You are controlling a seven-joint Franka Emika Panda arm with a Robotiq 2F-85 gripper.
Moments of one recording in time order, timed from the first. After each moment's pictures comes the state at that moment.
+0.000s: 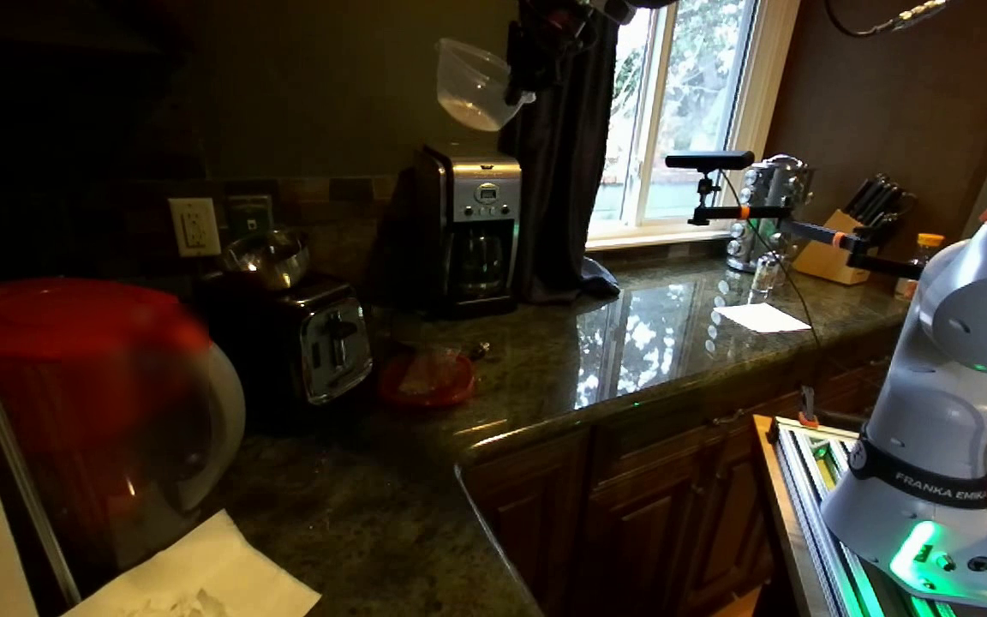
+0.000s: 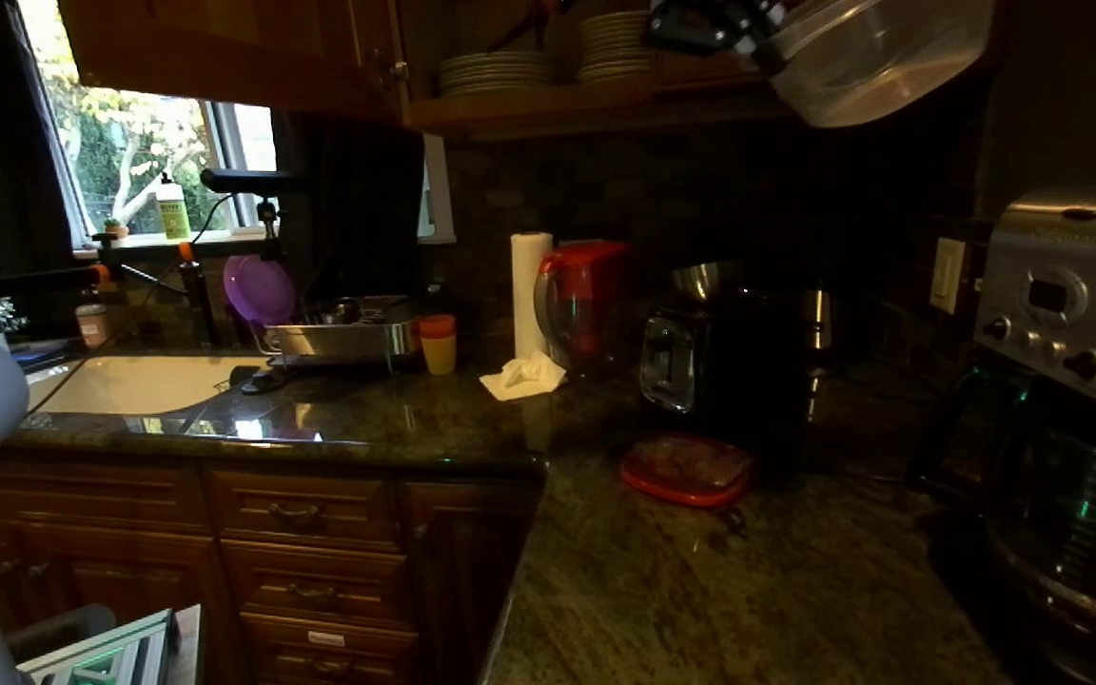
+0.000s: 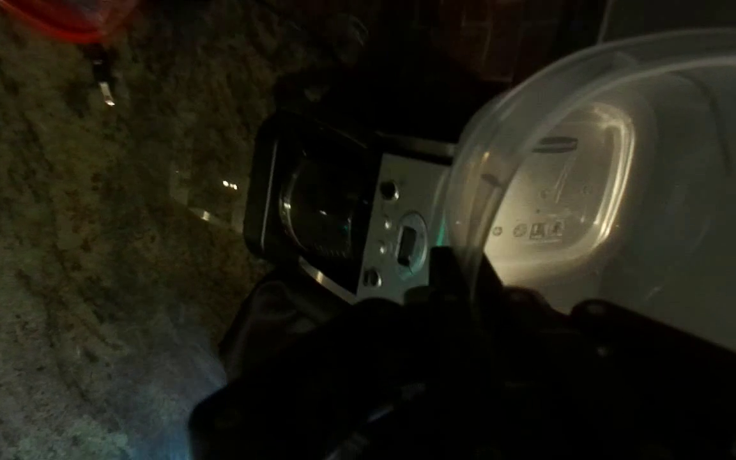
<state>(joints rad) -0.36 -0.34 0.16 -2.03 -0.25 2.39 2.02</state>
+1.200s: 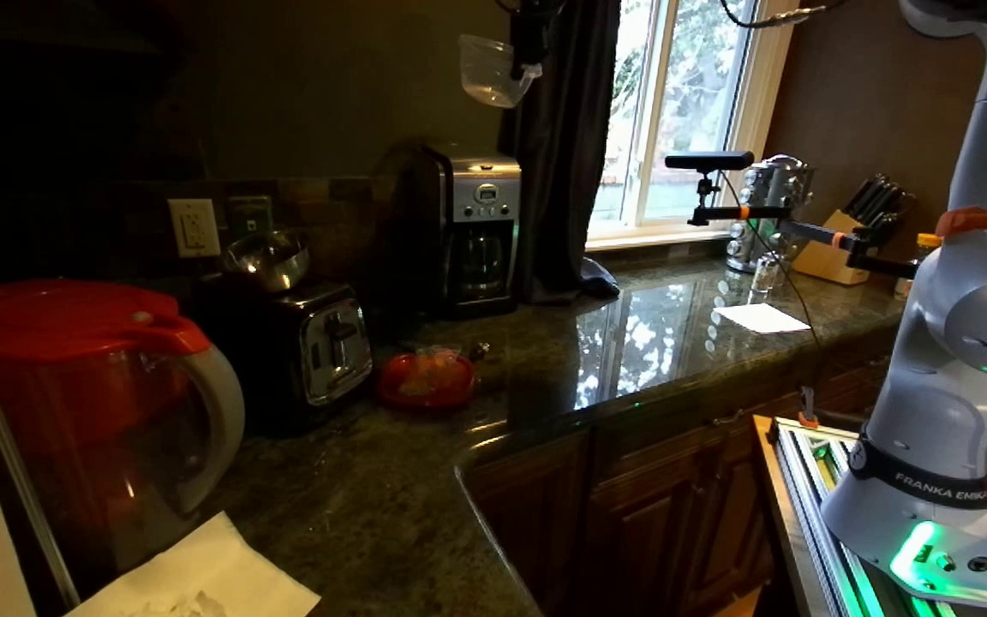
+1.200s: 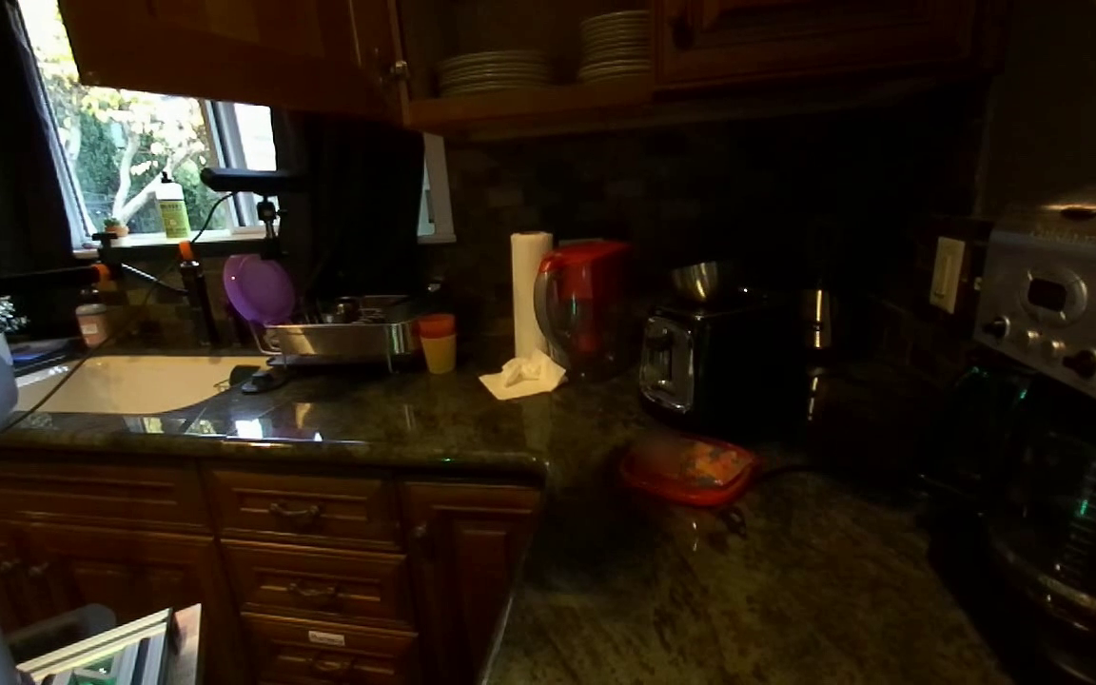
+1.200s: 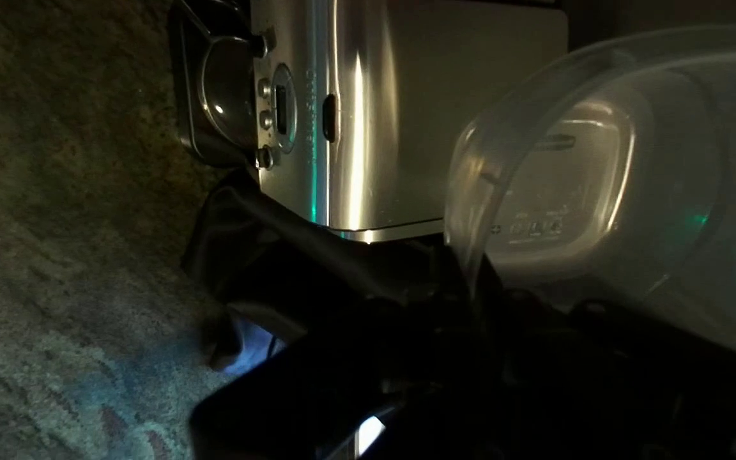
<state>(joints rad) -0.28 0.06 -0.08 -1.39 -0.27 2.03 1.99</state>
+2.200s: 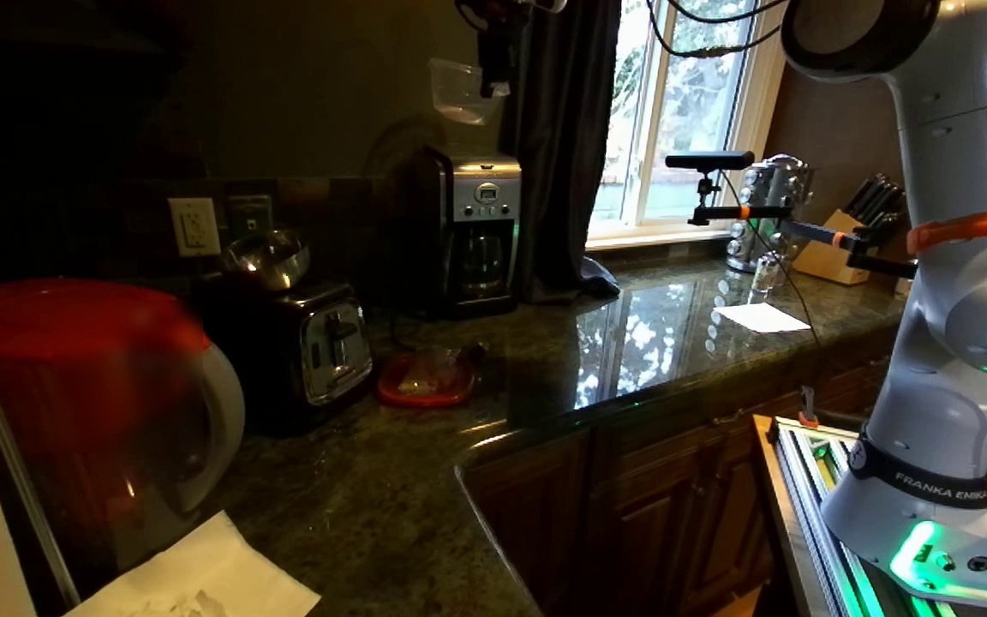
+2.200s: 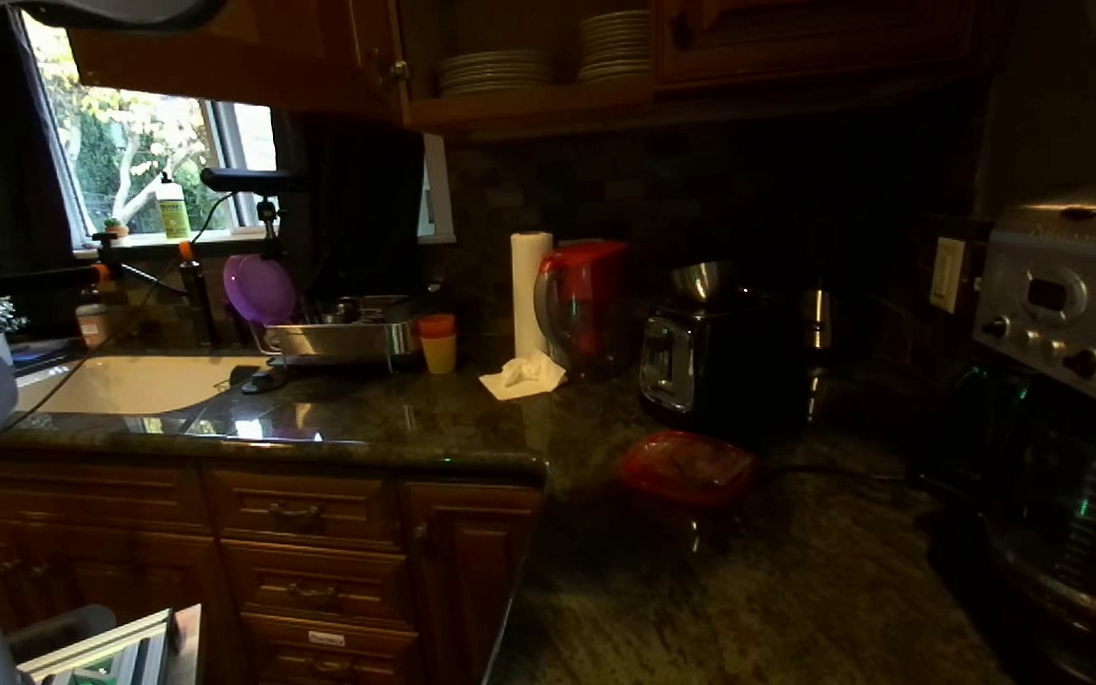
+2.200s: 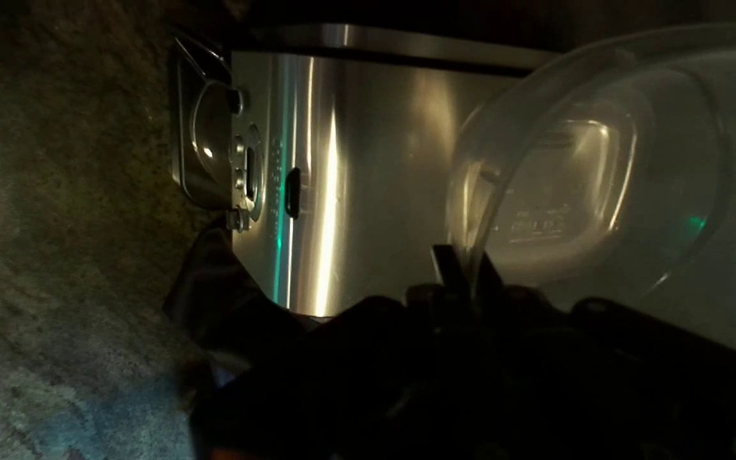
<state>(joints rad) -0.28 0.35 -0.11 -1.04 -0.14 1.91 1.87</state>
